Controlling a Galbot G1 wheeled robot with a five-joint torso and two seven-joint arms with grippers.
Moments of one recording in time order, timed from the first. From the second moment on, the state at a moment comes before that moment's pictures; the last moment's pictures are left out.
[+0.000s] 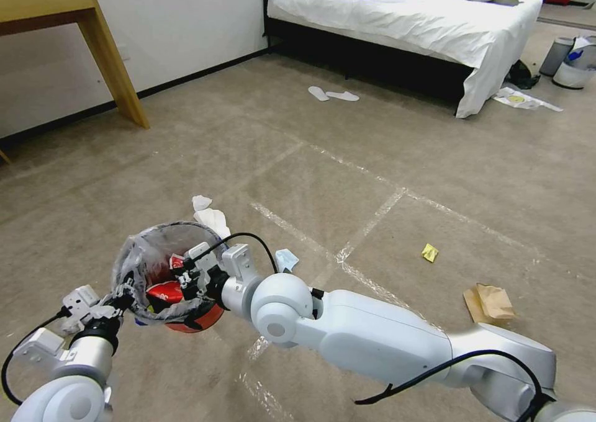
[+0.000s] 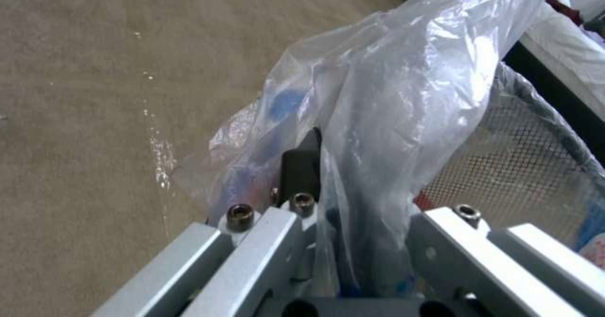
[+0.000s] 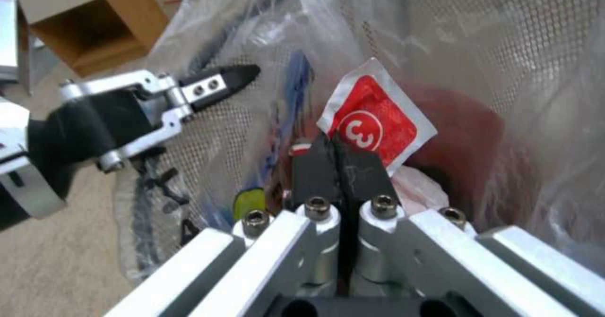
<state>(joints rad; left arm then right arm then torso) 1.58 -1.42 -0.91 -2.18 -0.90 0.37 -0.21 -0.36 1.30 -0.74 1.82 1.15 -0.44 0.44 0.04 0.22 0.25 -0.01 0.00</state>
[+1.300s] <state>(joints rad) 1.58 -1.42 -0.93 -2.16 -0.90 0.36 -0.21 -0.47 1.23 -0.55 1.94 1.08 -0.37 0.42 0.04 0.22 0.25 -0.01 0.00</state>
